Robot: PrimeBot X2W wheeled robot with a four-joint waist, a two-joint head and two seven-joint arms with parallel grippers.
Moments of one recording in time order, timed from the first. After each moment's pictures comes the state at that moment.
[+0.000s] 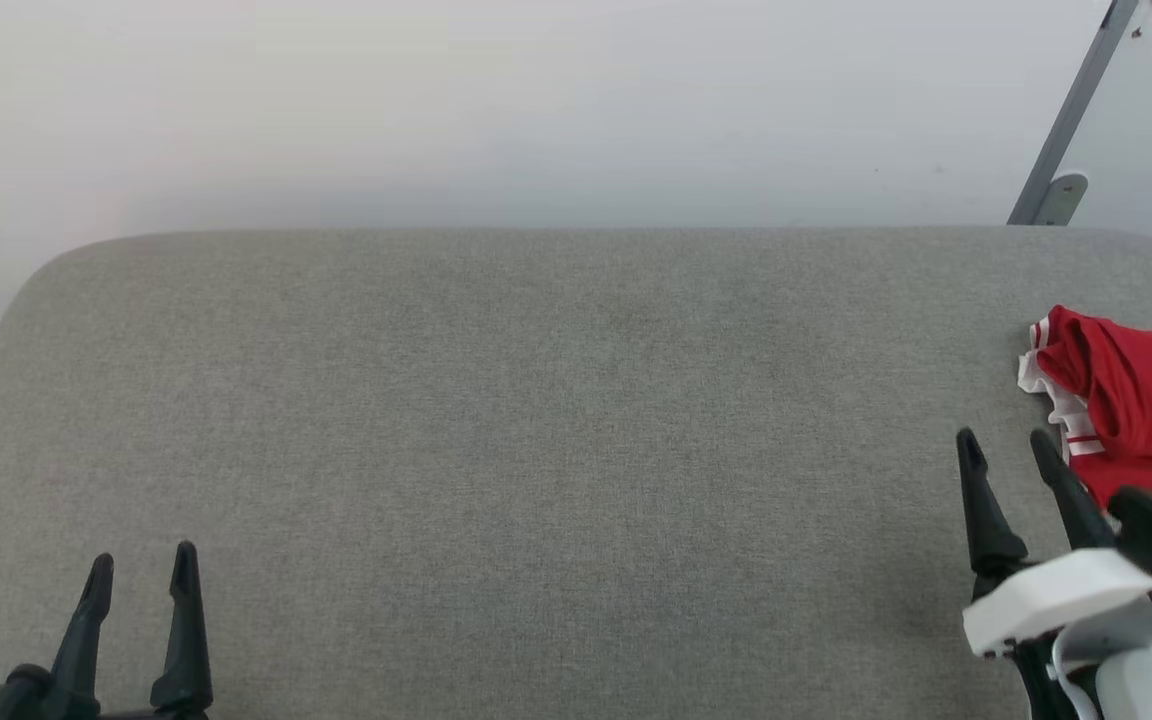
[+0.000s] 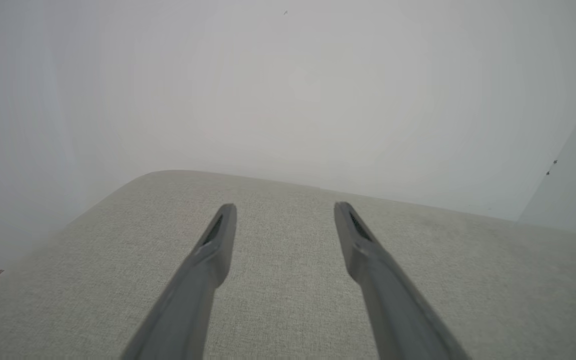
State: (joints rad) left arm 0.17 0.20 0.10 0.02 -0.37 -0.13 -0.26; right arm -0.14 -0.16 -0.03 0.33 0.35 0.13 -0.18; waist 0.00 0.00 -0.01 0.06
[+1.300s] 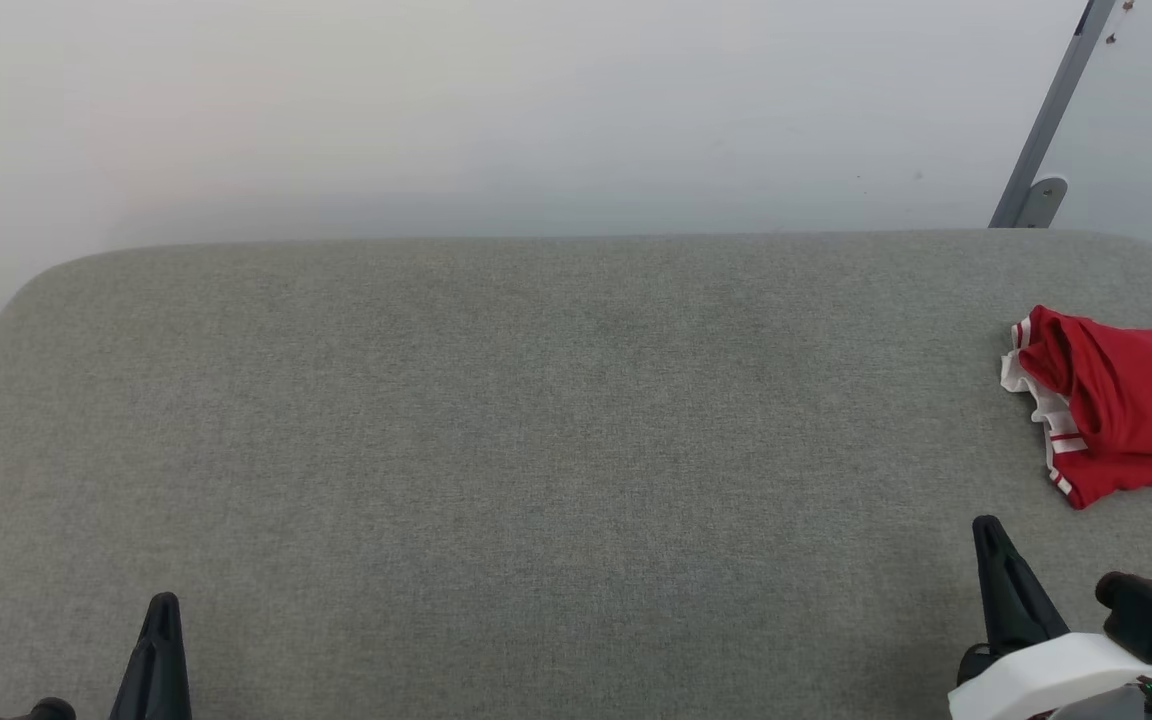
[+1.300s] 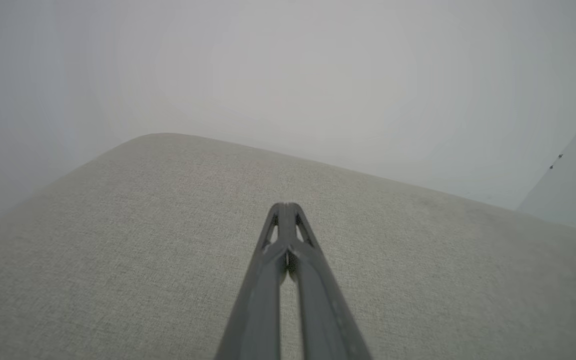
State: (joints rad) left arm 0.21 0.13 0.12 0.05 -0.37 -0.13 -0.24; right arm 0.03 -0.10 -0.05 0.22 0.37 0.13 -0.14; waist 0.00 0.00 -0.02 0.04
